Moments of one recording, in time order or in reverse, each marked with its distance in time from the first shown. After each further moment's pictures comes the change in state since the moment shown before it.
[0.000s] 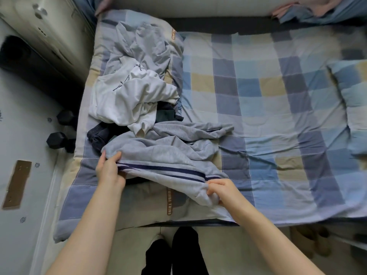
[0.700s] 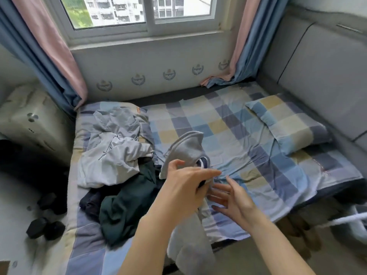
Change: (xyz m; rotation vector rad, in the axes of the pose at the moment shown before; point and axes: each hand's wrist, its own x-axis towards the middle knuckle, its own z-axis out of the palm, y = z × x) left_hand -0.312 0.085 0.021 0.987 -1.283 1.536; right_hand -0.169 -0.023 0.006 0.721 0.329 -0.067
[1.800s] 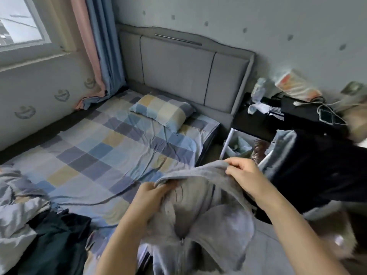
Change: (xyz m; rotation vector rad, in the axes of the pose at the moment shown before) left_hand -0.054 0.161 0.063 -0.718 -0.621 -0.590; right_hand -0.278 0.069 -0.153 -0.291 0.756 -0.530
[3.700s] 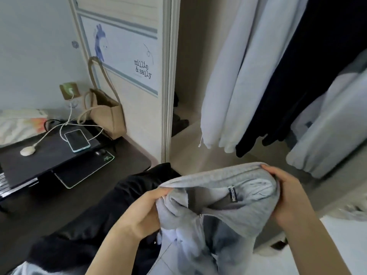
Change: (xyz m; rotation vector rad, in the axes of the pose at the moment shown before) left_hand 0.127 0.184 0.728 0.360 -1.492 -0.434; right_hand -0.101 0.186 -0.518 1.195 1.527 0.080
